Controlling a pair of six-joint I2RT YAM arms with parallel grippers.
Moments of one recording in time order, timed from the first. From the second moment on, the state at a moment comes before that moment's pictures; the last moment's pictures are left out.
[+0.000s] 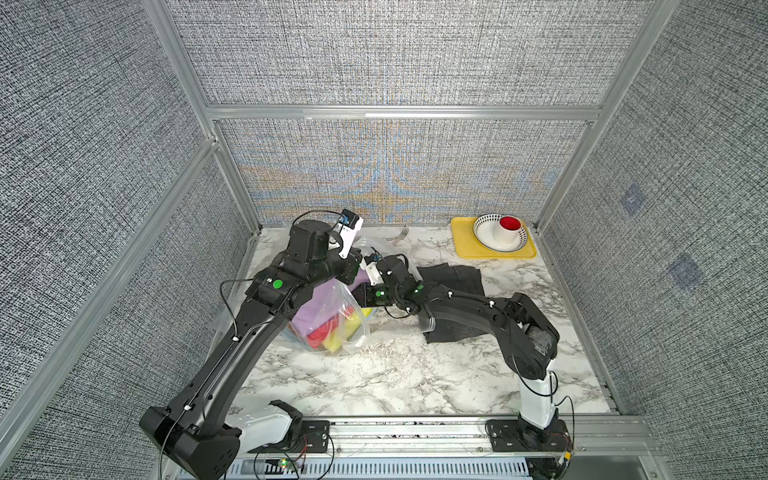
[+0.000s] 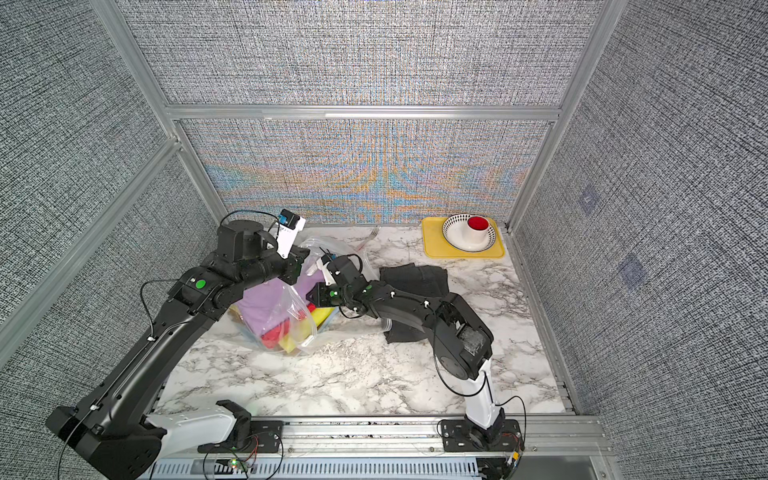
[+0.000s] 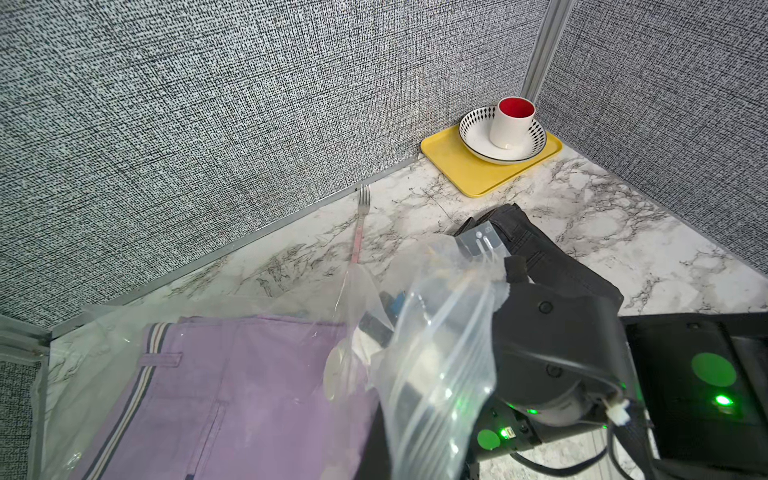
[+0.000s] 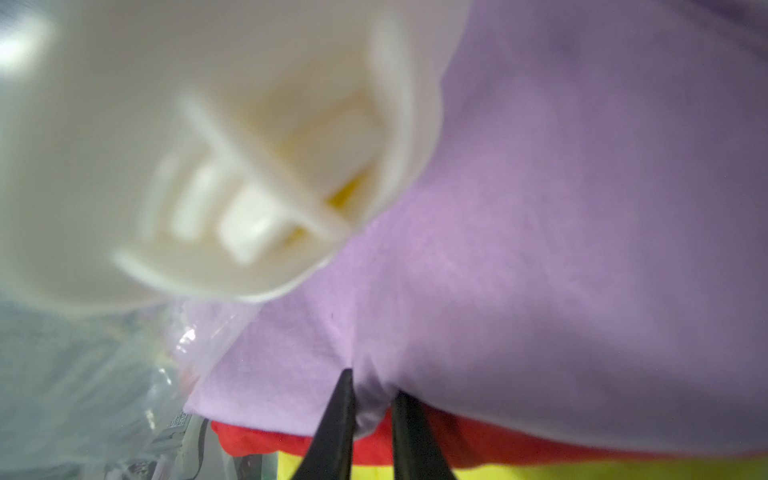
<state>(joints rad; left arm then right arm) -0.52 1.22 1.41 -0.70 0.09 0.06 0.85 1.98 1.44 -0.02 -0.34 0.71</state>
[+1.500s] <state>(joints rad) -0.52 1.24 1.38 -0.66 -0.05 0.11 0.88 1.58 1.05 -0.10 -0.12 0.70</state>
